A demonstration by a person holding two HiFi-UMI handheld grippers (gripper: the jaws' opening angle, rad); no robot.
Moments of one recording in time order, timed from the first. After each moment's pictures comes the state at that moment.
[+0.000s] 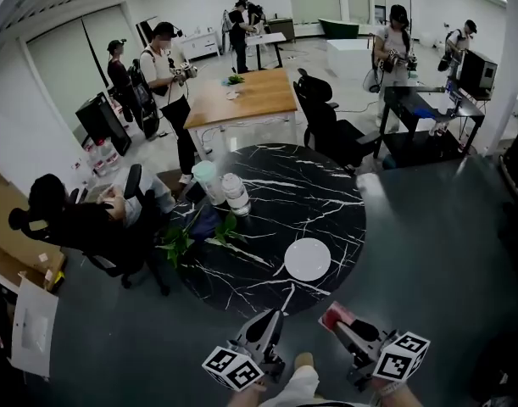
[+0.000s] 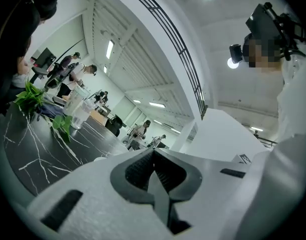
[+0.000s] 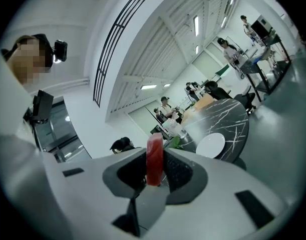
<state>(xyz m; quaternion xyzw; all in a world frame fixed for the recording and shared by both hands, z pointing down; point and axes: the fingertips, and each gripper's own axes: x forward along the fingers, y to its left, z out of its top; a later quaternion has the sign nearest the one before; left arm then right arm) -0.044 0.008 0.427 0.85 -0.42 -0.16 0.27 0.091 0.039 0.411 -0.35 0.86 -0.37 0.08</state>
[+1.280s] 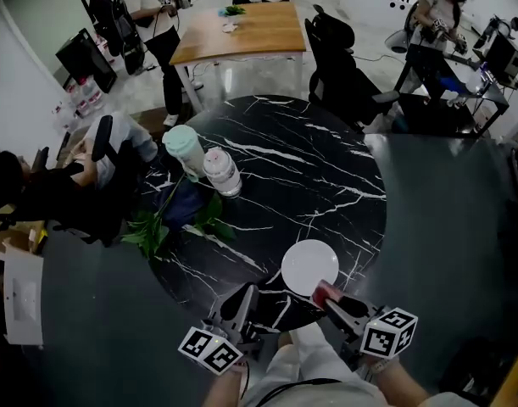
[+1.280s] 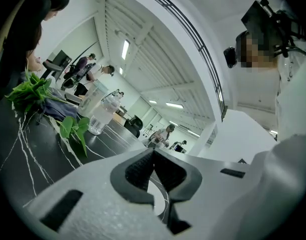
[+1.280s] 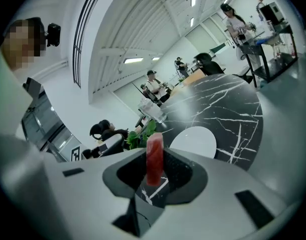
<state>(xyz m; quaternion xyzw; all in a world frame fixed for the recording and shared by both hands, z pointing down) -0.103 -0.150 0.492 0.80 -0.49 -0.15 0.30 0.065 -0.126 0.527 -0.33 0.83 -0.44 -0.07</state>
